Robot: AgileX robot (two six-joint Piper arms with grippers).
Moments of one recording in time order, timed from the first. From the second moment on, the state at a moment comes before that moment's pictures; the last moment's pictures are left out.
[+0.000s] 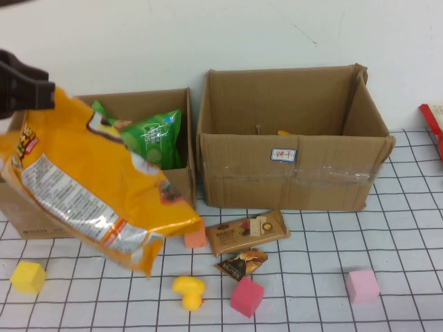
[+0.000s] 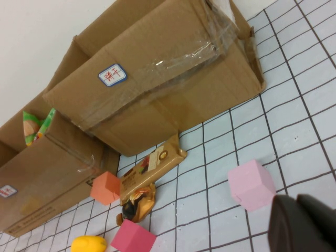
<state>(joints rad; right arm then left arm) 0.00 -0.02 0.03 0.70 0.43 -0.02 -0.14 1.13 -1.27 -0.28 0.77 0.24</state>
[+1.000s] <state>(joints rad) 0.00 -0.02 0.03 0.70 0.43 -0.03 -0.14 1.21 -1.31 -0.15 0.97 0.34</state>
